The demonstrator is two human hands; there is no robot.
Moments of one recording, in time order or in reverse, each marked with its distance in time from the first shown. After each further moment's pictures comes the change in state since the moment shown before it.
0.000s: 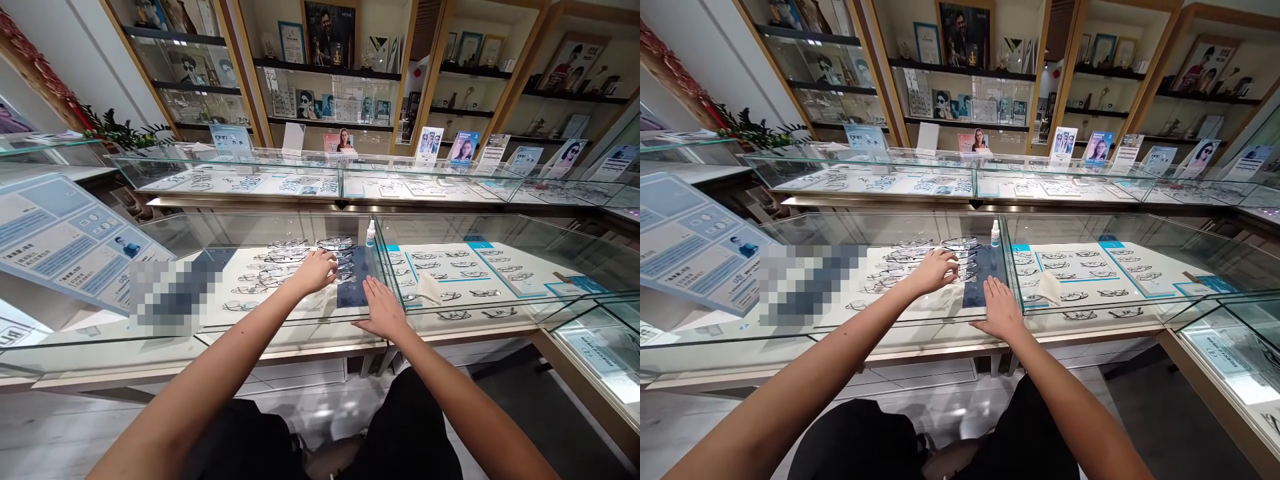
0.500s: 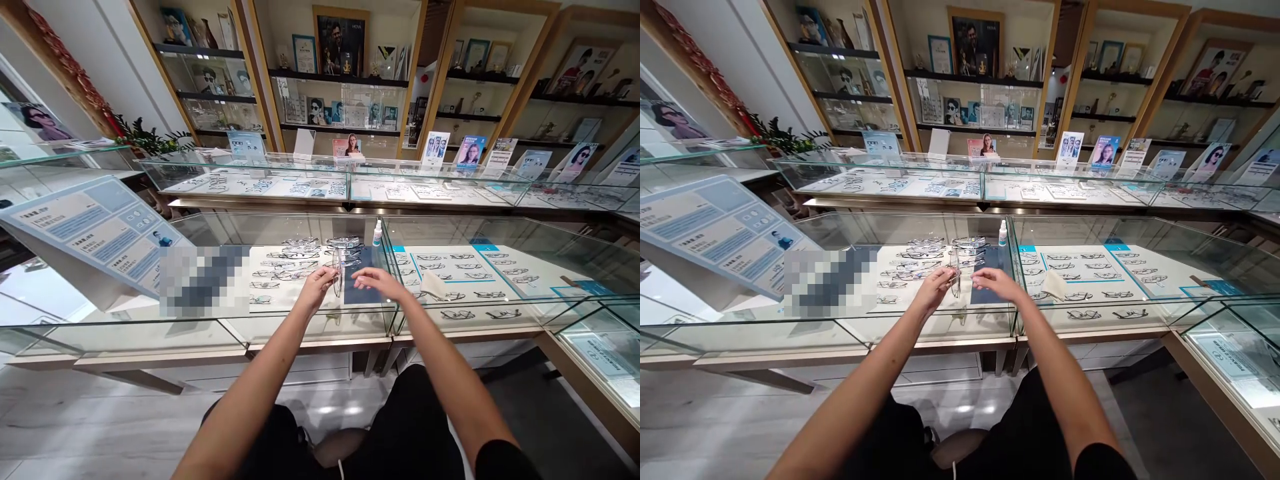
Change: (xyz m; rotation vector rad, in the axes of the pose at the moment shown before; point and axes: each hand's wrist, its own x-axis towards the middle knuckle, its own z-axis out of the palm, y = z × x) left_hand -0.055 0.027 0.045 -1.414 0.512 -0.445; right_hand 0.047 0.003 -0.037 1.078 -0.087 -0.105
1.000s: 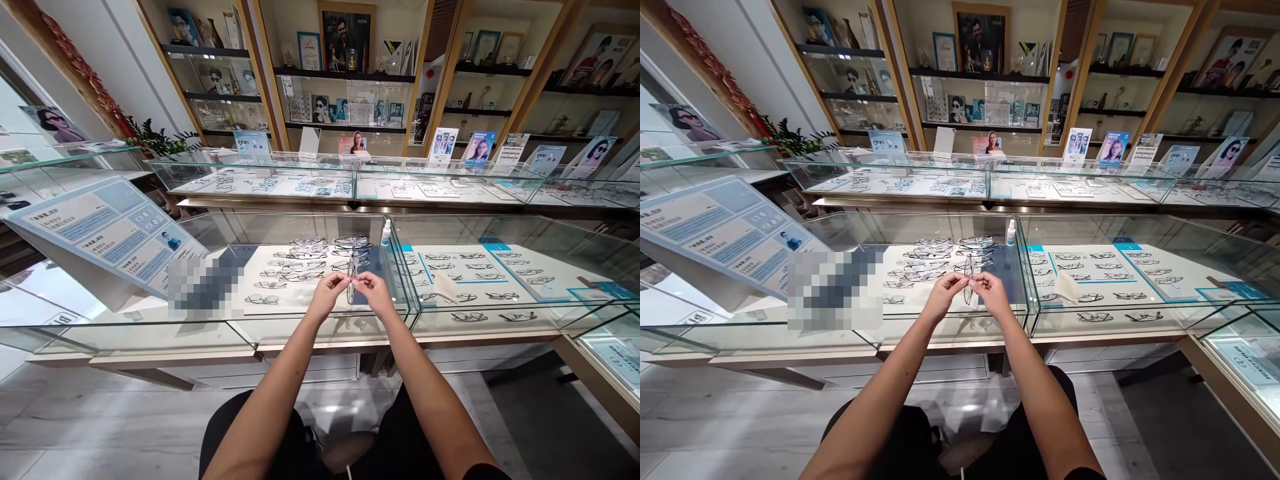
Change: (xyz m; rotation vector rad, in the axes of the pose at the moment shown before) left_hand -0.011 -0.013 -0.001 0.000 -0.039 -0.002; right_hand 0.020 0.018 0.073 0.389 0.379 -0.107
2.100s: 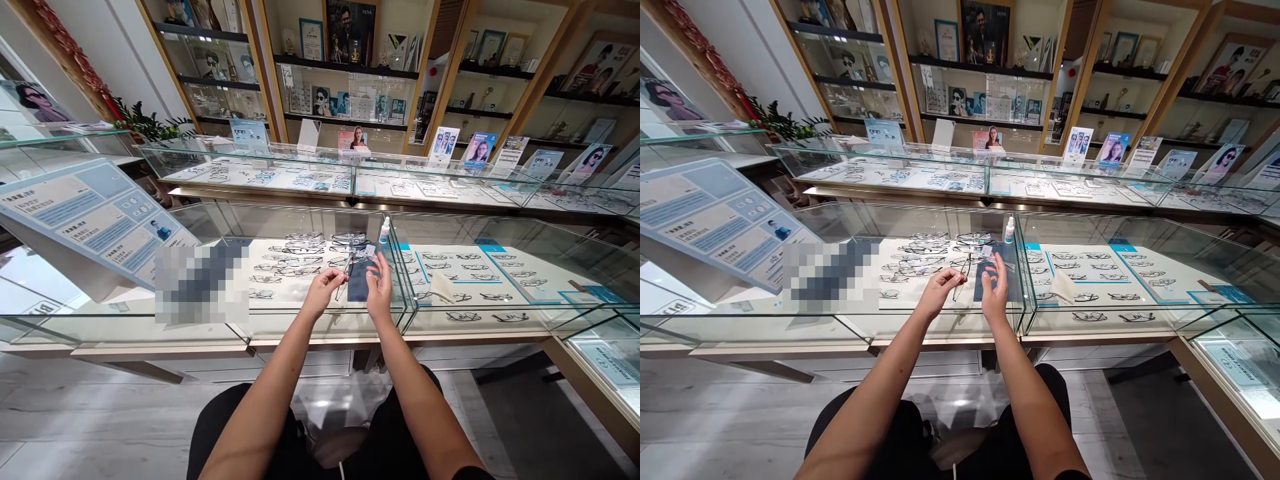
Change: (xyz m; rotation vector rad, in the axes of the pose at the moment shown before) left_hand -0.002 -0.002 -0.003 -0.004 -0.022 0.009; right_hand -0.019 -0.004 0.006 -0.349 0.370 -0.280
